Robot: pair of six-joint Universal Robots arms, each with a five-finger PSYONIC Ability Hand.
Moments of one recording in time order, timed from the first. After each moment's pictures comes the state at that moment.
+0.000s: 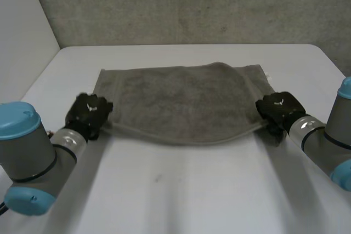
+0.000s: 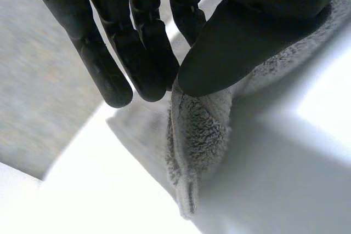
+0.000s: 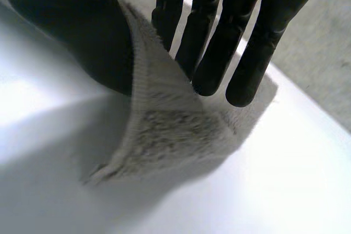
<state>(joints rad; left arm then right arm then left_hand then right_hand) 4.43 -1.97 -1.83 3.60 -1.46 3.74 1.76 -1.05 1.59 -0.18 1.31 2.62 1.19 1.22 1.22 1.22 1.04 1.07 1.18 1.19 1.20 0.93</state>
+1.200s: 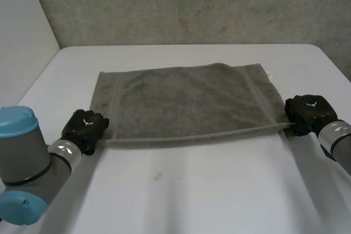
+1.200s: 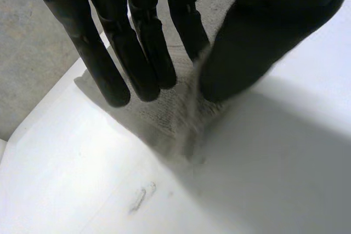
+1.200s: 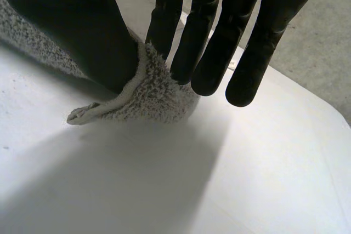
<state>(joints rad) 4.47 -1.99 -1.86 3.47 -1.46 3.74 1.56 -1.10 1.73 -0.30 1.23 2.74 1.05 1.04 1.04 1.04 0.85 1.09 1.18 1.19 1.20 0.91</state>
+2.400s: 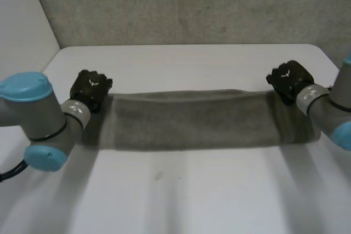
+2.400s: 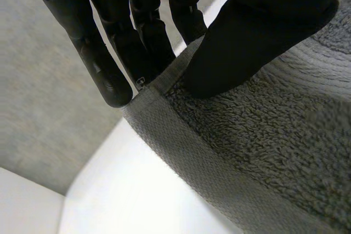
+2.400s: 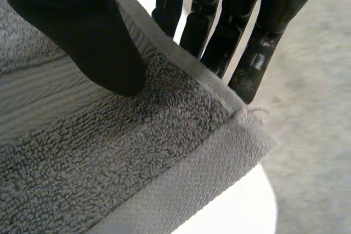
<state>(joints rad) 4.44 -2.17 -1.48 3.48 -1.47 3.75 1.71 -0.92 1.24 -0.04 1.30 2.29 1.17 1.22 1.22 1.22 1.03 1.09 1.18 1.19 1.20 0.91</state>
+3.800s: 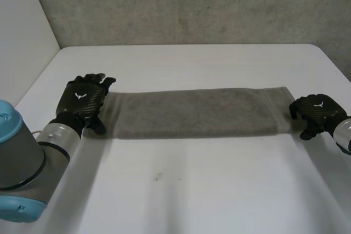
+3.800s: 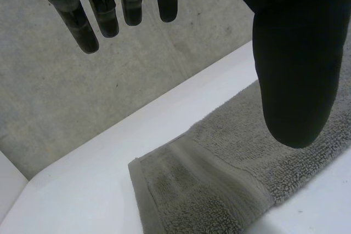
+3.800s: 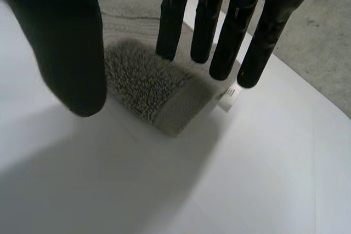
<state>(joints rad) 4.41 -1.81 -1.89 3.60 -1.48 3.38 1.43 -0.99 1.60 -0.18 1.04 2.51 0.18 0.17 0.17 0.17 0.03 0.61 0.61 0.61 0.61 0.41</state>
